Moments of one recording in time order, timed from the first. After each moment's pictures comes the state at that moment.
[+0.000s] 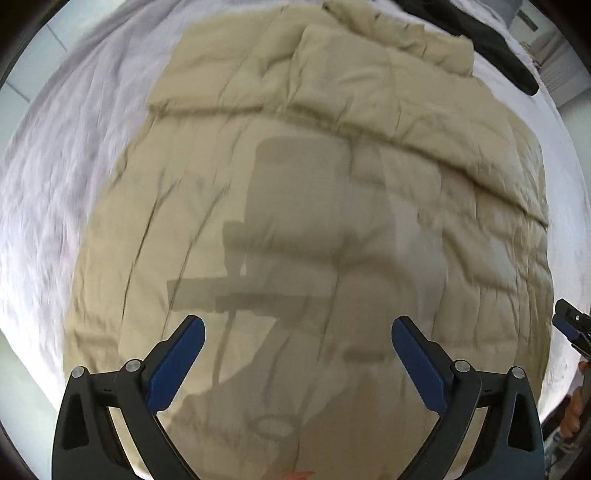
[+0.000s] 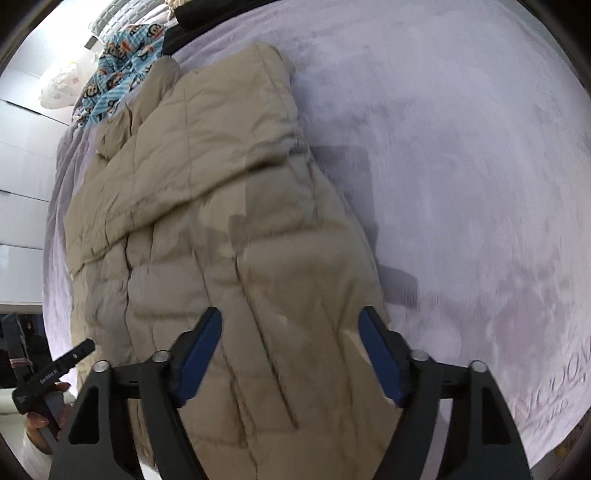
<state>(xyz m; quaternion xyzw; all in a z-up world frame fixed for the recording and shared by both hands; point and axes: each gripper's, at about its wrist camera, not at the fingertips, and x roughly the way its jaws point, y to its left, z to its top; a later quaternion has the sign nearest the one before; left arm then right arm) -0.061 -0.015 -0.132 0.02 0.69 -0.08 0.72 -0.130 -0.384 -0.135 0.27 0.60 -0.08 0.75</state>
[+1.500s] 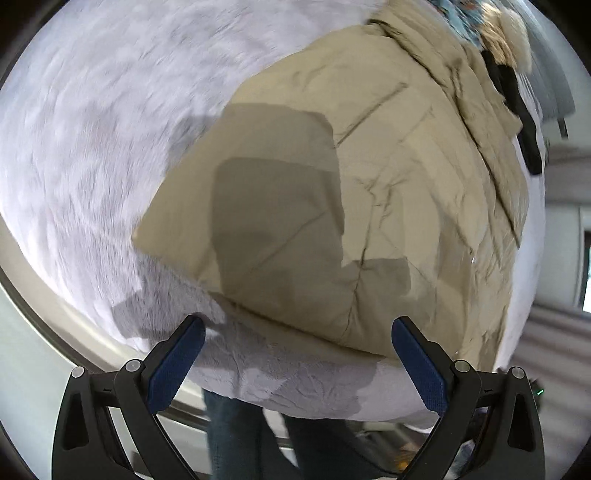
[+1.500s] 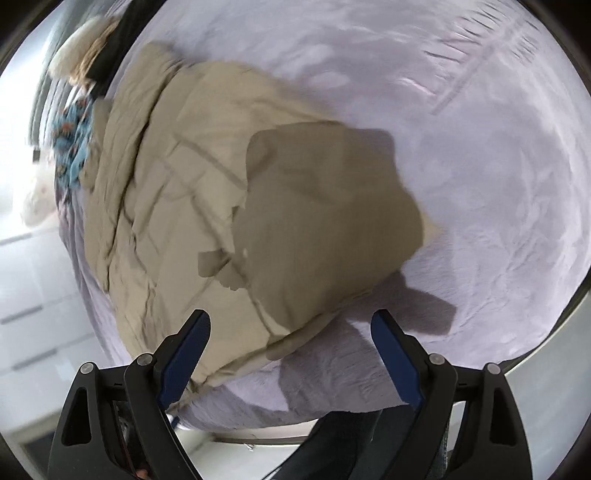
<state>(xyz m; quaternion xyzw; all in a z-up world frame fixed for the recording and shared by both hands) -0.188 0.208 -0.152 -0.23 0.72 -0.06 0.65 -0.303 -0.340 -0.161 0.51 0.55 -0.17 0.64</state>
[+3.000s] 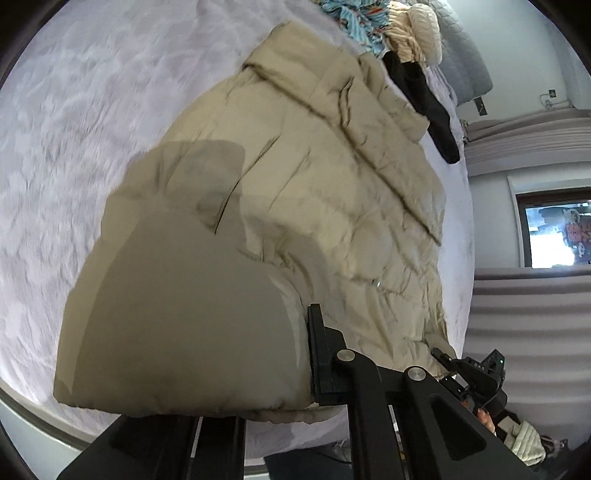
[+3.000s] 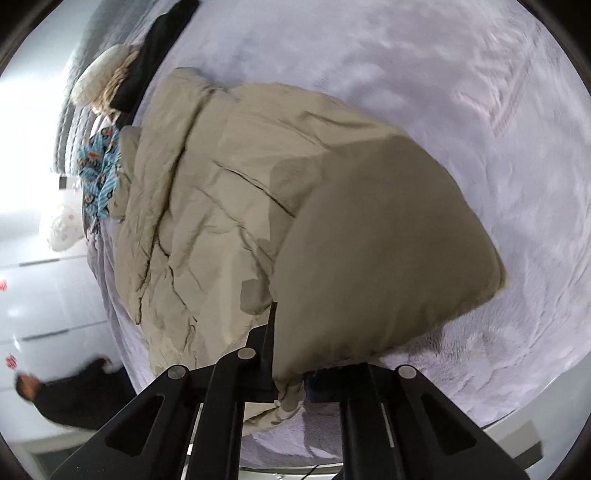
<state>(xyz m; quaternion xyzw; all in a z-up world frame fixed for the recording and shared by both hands) -0.121 0.182 -0.109 -0.24 0.65 -0.22 0.69 -0.269 -0.332 -0.155 0.53 0.48 -0.16 0.68</state>
